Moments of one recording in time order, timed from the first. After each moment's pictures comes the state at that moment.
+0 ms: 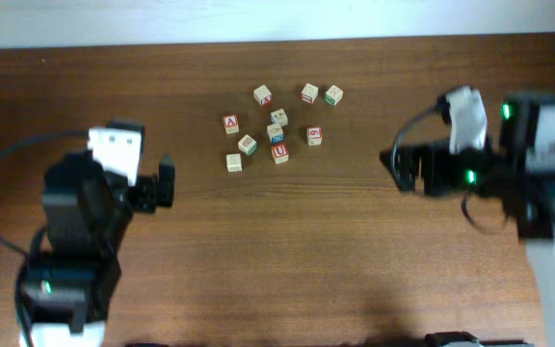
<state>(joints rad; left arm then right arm) -0.07 0.96 1.13 -0.69 -0.06 0.16 0.01 1.26 1.54 -1.17 -0.44 -0.02</state>
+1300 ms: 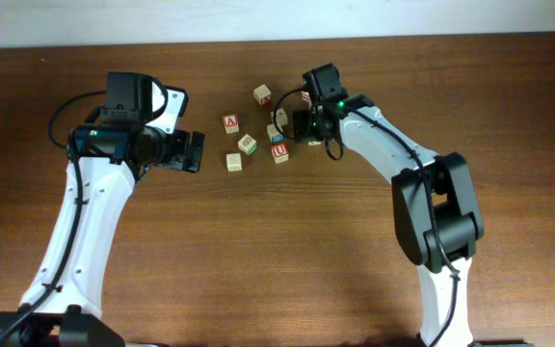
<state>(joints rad) -0.07 1.57 1.40 -0.89 0.08 0.16 0.37 2.22 1.67 -0.54 0.02 0.26</state>
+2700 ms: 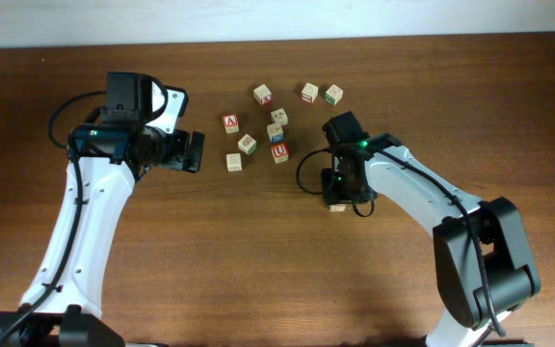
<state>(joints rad) -0.07 1.57 1.40 -0.89 0.08 0.16 0.39 1.87 1.24 -0.80 -0.05 0.35</state>
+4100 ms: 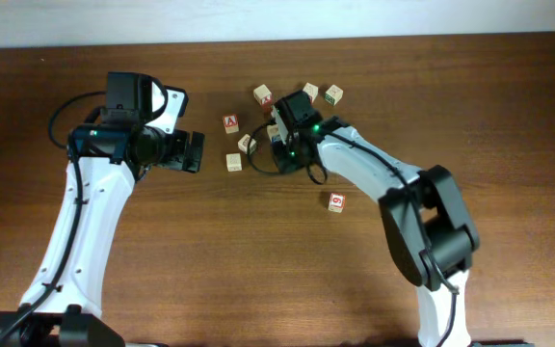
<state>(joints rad) -0.07 1.57 1.40 -0.89 0.08 0.16 0.50 2.14 1.56 -0.60 -0.09 0.14</state>
